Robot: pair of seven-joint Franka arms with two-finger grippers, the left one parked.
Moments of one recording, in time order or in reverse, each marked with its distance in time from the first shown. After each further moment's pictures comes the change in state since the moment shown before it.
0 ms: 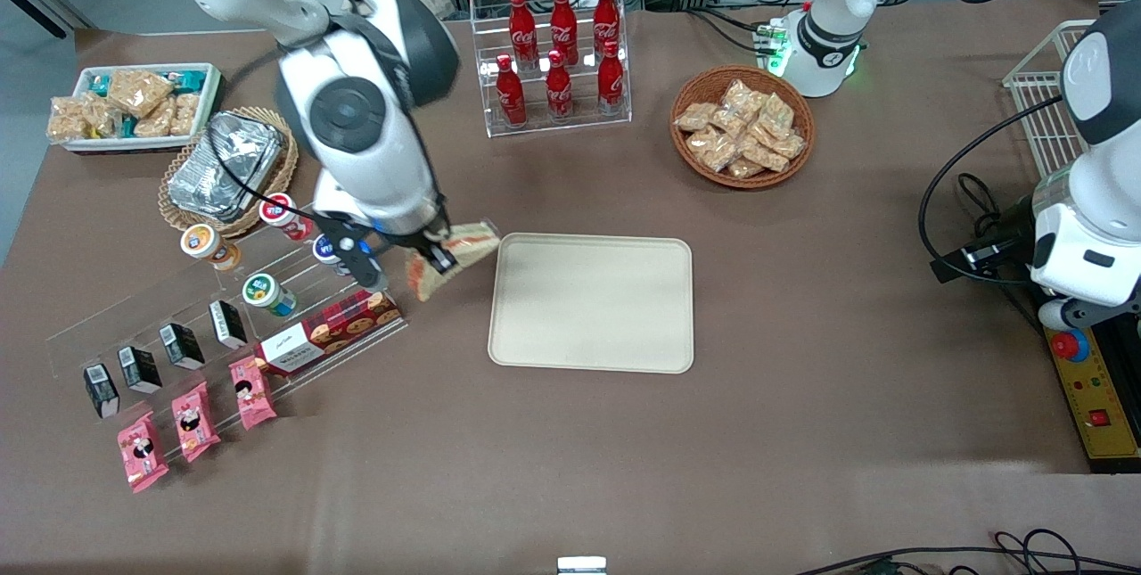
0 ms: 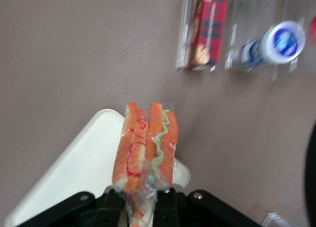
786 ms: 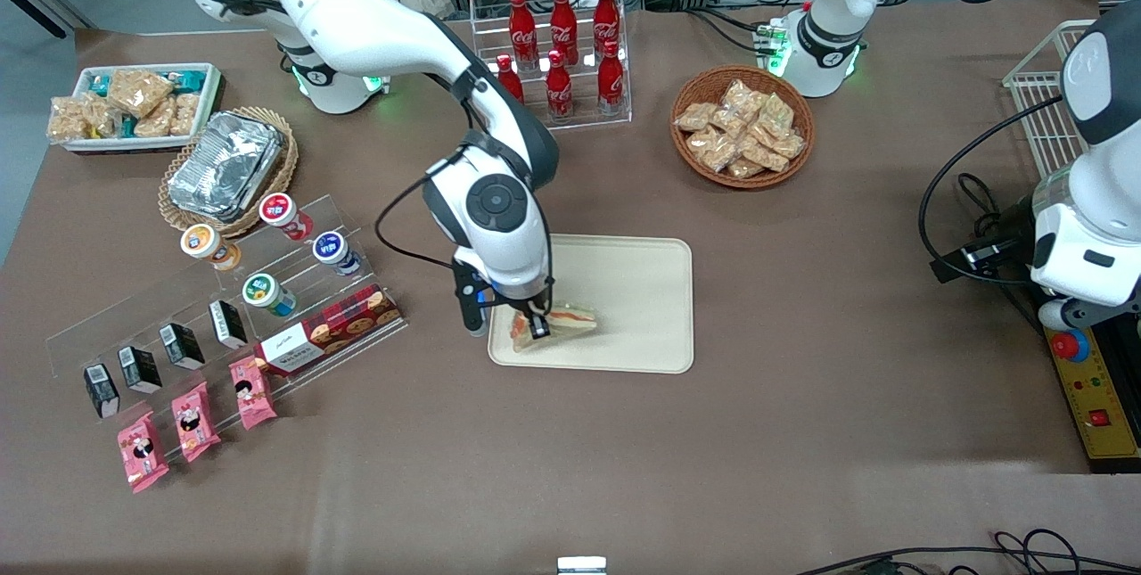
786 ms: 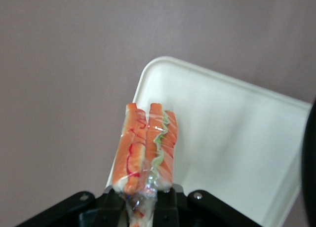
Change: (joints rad) arm 0.043 0.369 0.059 0.174 0.000 0.359 0.457
